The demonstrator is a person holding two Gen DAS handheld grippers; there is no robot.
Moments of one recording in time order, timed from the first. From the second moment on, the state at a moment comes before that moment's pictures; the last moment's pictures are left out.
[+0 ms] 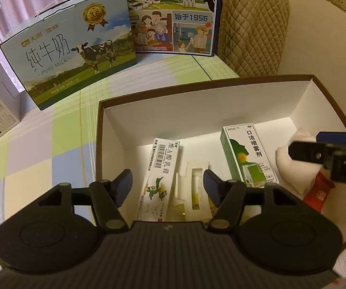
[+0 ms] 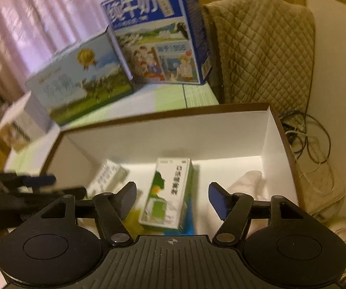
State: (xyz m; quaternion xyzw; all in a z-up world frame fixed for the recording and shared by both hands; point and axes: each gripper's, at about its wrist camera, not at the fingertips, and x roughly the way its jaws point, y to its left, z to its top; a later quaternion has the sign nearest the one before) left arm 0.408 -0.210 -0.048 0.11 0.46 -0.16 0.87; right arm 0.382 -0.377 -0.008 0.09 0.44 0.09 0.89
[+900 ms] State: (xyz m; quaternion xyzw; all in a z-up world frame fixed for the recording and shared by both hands) left arm 0.334 -0.167 0.004 0.11 0.42 -0.23 0.87; right arm 0.301 -0.387 0.024 0.06 0.43 0.15 0.89
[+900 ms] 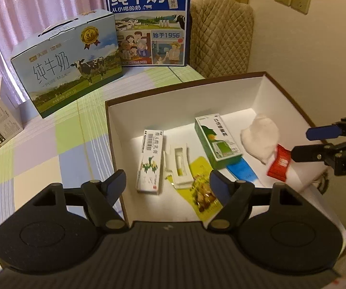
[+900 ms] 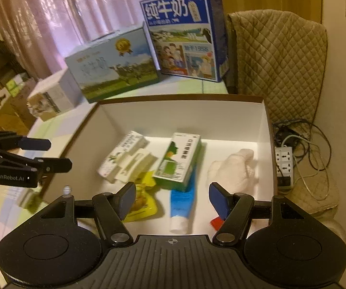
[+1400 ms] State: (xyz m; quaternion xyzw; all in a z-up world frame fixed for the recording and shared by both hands) left arm 0.254 -0.090 0.034 0.09 0.41 -0.20 0.89; right arm 0.229 -0.364 0.053 0.09 0.41 0.20 0.89
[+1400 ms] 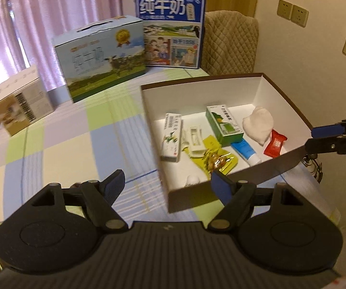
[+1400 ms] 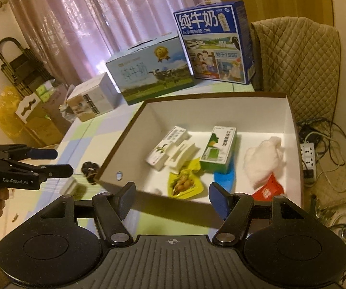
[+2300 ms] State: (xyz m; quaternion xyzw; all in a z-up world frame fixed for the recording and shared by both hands) left arm 0.167 0.030 -0.002 0.05 0.46 -0.12 0.88; right arm 0.183 -0.268 0.023 0.11 0.42 0.28 0.86
